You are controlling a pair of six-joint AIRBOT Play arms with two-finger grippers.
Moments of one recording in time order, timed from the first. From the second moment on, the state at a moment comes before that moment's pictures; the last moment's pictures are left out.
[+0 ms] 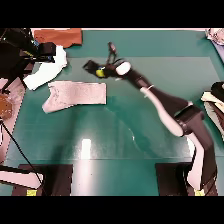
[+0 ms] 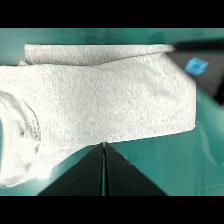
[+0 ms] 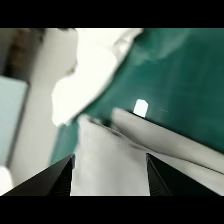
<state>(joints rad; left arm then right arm) -0.10 -1.57 2.05 1.40 -1.57 -1.64 0.51 -2.04 1.98 -0.62 0.66 1.57</state>
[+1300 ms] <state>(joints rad) -0.10 -1.52 2.05 1.35 -1.61 -1.65 0.57 -2.08 1.87 -0.20 0.78 1.25</state>
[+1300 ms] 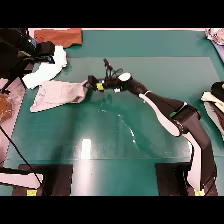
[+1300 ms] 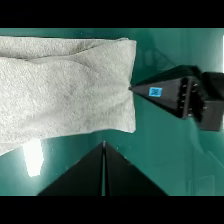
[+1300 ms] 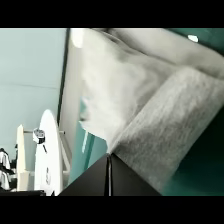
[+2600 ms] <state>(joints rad) -0.10 -1.50 2.05 1.35 -1.57 -1.65 0.54 -2.04 1.56 -0.23 0.82 1.34</state>
